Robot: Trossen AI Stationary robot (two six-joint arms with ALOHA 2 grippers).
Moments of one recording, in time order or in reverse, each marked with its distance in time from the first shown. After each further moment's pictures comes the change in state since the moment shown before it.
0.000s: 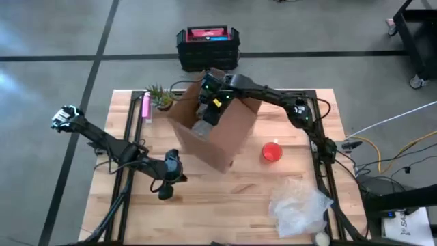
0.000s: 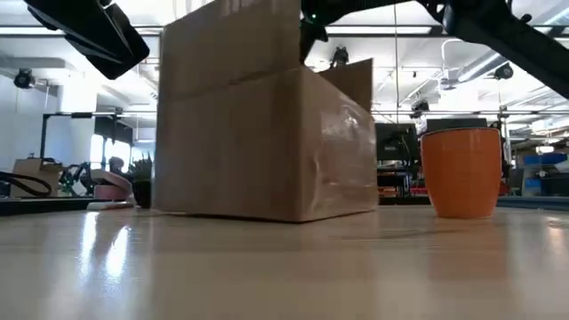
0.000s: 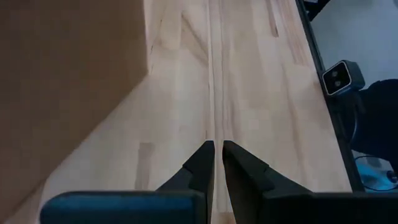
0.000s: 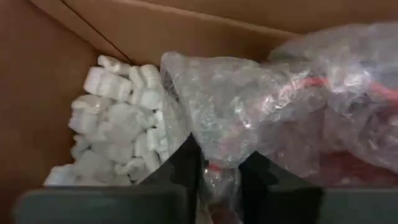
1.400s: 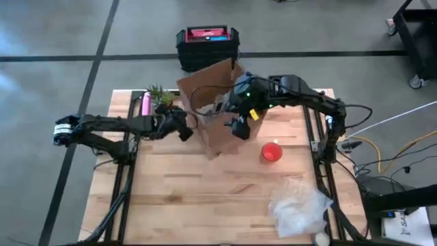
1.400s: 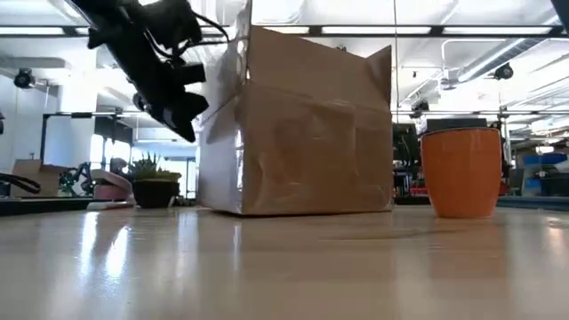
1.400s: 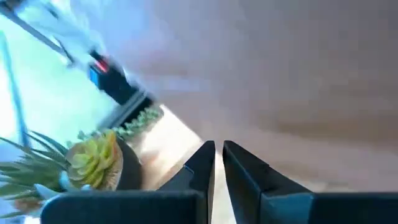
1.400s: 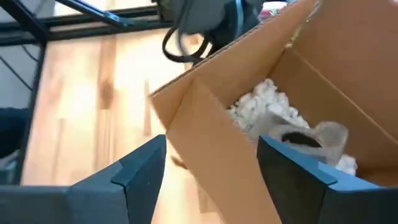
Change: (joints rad) left arm 0.692 0.091 -0.013 -0.042 -0.430 0.217; right arm 0.277 -0.427 0.003 -0.214 0.118 0.032
